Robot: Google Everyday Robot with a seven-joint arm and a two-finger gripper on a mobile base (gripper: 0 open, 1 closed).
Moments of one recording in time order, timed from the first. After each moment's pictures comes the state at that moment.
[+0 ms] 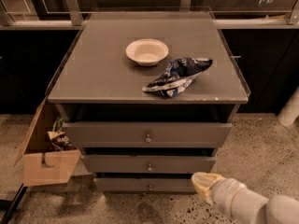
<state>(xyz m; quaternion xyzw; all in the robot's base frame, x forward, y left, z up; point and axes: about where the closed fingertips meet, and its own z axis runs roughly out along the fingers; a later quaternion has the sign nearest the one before) 0.407 -0.154 0.603 -0.26 0.84 0.17 0.44</state>
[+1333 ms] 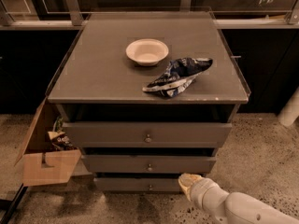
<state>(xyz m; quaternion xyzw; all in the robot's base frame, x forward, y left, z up) 0.445 -0.123 0.506 -0.30 0.85 0.09 0.43</state>
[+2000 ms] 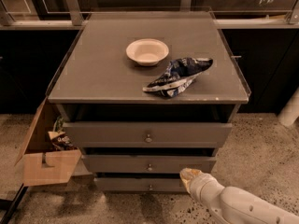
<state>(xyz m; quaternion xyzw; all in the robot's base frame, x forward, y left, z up) 0.475 -0.136 0.479 -0.27 0.86 0.08 0.43</state>
